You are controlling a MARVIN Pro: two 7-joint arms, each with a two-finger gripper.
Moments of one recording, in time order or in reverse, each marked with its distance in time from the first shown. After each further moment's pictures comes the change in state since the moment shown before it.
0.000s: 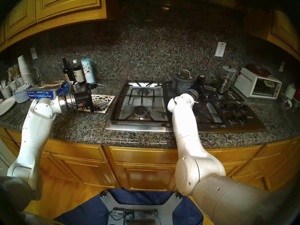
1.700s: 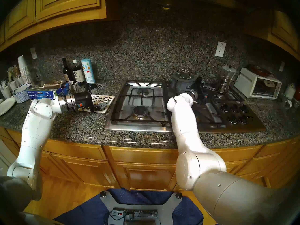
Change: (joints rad) left arm 0.000 0.000 0.000 0.000 0.000 0.000 0.000; right arm 0.041 -0.001 -0.002 0.075 0.075 -0.026 0.070
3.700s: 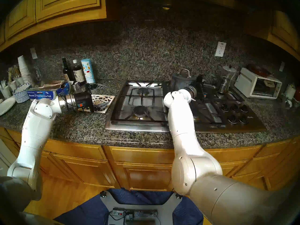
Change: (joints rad) left arm 0.002 0.000 0.000 0.000 0.002 0.000 0.000; right arm -0.030 -0.042 -0.037 -0.147 0.030 -0.078 -0.091
